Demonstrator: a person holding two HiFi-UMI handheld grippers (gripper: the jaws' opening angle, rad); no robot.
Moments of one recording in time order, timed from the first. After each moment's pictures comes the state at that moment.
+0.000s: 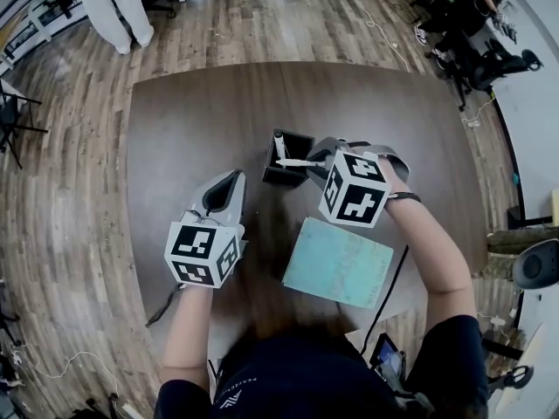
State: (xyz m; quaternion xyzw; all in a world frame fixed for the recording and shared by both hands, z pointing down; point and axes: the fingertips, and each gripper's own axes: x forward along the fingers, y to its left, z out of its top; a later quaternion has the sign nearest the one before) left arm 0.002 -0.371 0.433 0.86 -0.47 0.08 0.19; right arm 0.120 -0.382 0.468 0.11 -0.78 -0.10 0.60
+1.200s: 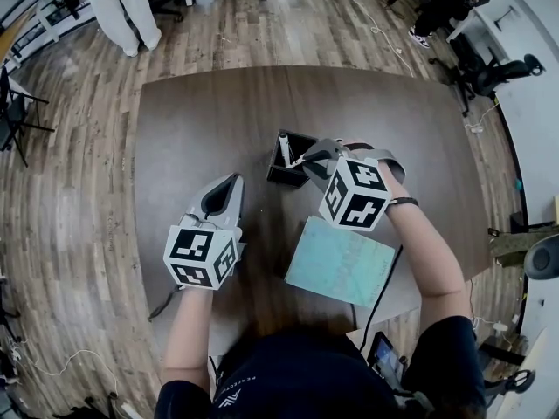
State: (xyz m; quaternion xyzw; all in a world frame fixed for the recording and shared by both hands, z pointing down) left arm -0.014 -0.360 0.427 0.86 -0.48 0.07 0.18; right arm 0.101 -0.383 0.456 0.13 -0.81 -0.15 0.56
